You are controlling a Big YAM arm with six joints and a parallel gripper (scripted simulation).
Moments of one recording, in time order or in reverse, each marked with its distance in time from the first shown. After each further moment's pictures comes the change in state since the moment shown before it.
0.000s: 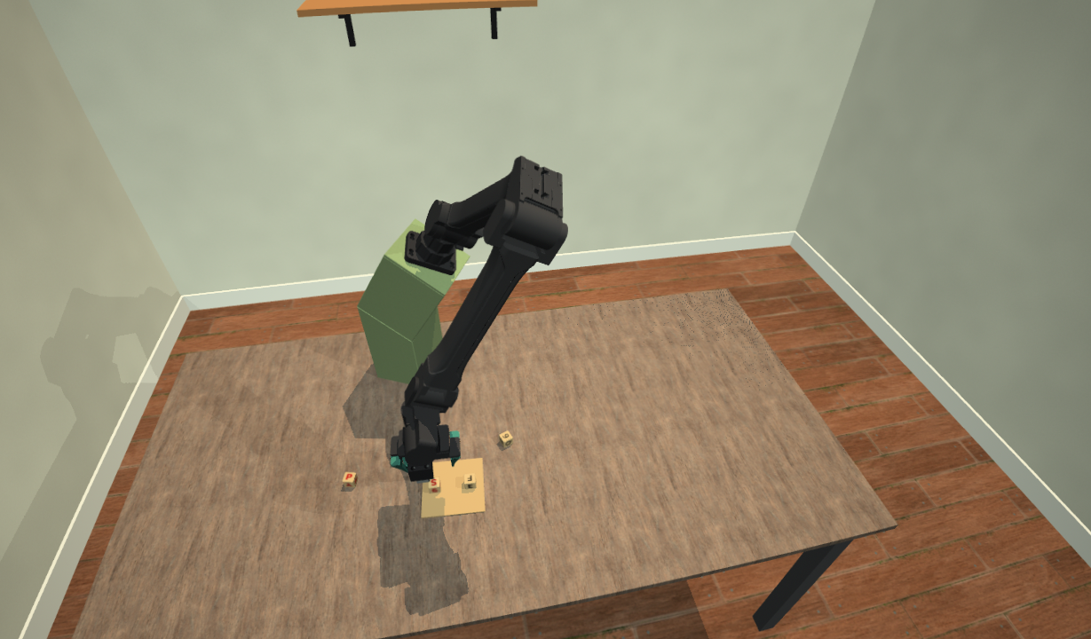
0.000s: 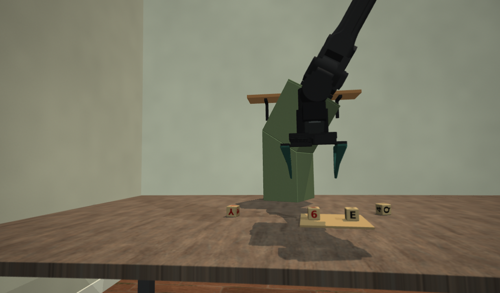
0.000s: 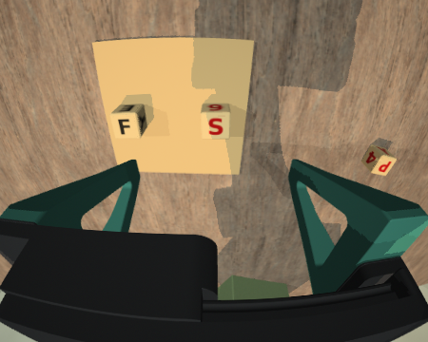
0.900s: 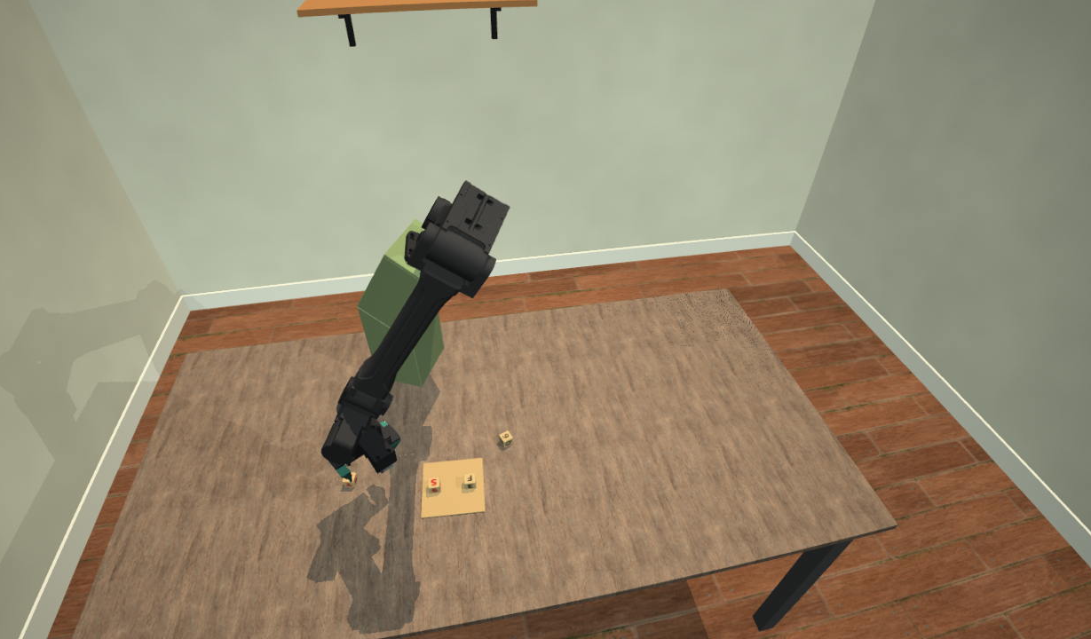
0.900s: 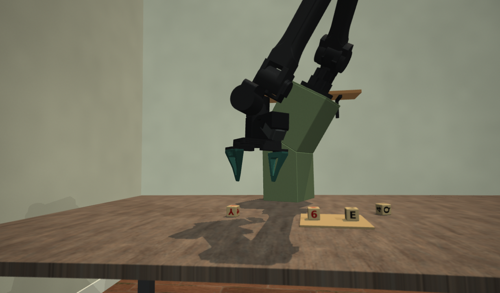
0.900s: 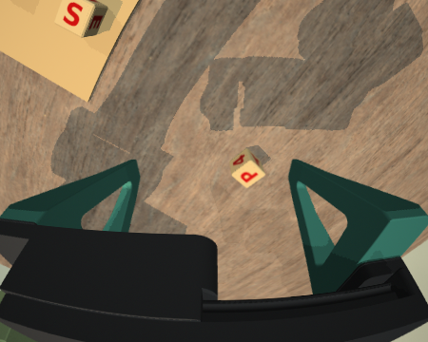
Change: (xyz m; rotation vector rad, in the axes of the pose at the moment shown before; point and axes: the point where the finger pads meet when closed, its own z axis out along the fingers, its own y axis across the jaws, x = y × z) arm 0.023 -0.132 0.007 0.043 -0.006 -0.617
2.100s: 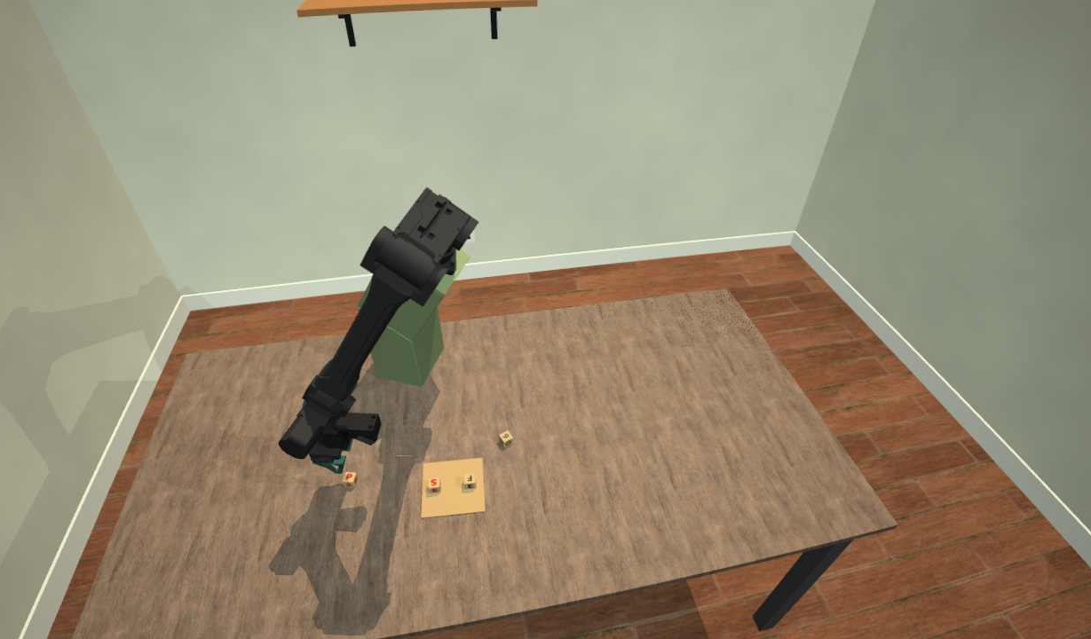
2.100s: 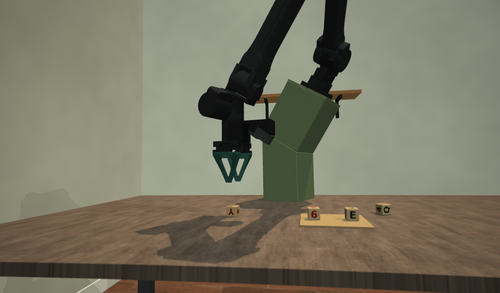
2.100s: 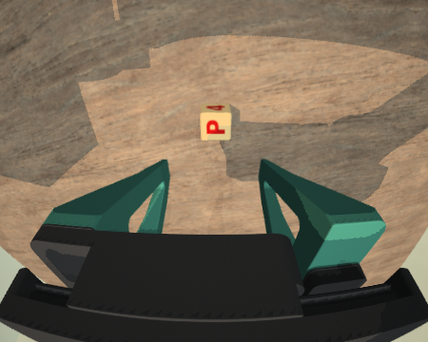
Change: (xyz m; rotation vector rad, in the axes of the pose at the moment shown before) arm 0.055 -0.036 0.004 -0.039 -0.021 -0.759
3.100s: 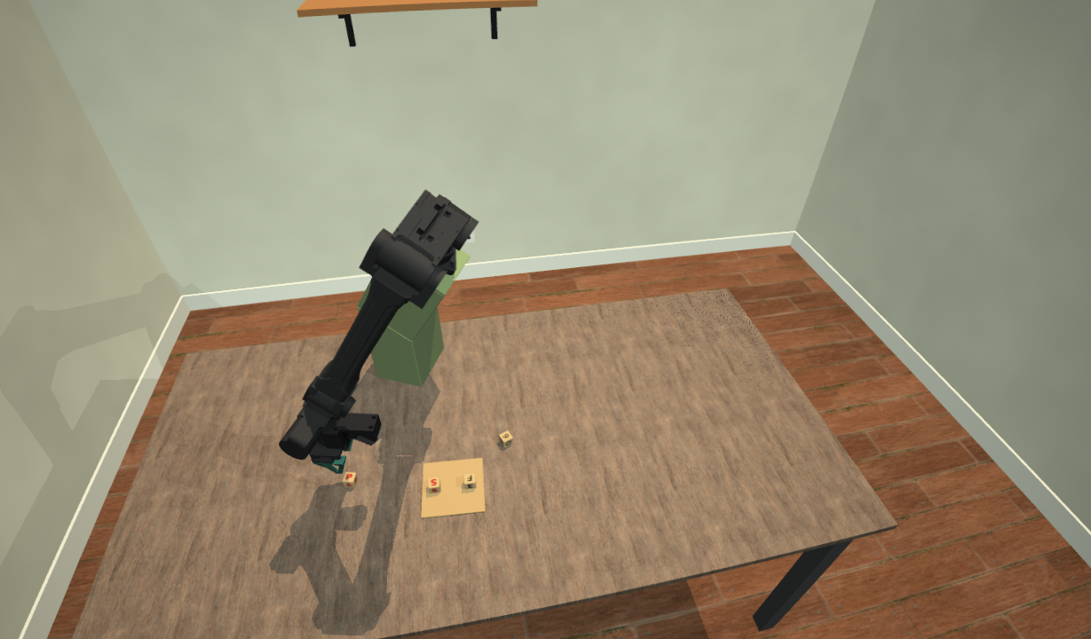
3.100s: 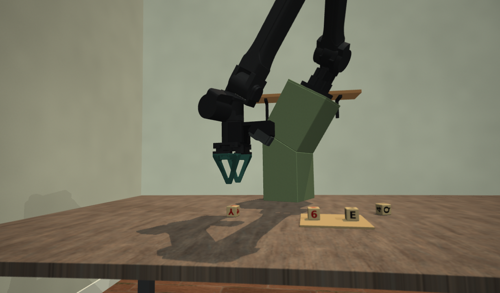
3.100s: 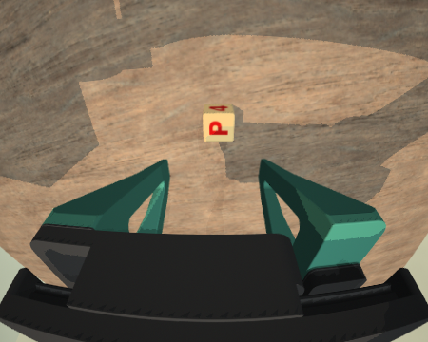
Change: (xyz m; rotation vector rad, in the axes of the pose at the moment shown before) arm 0.001 0.002 0.003 -0.005 -0.001 -0.001
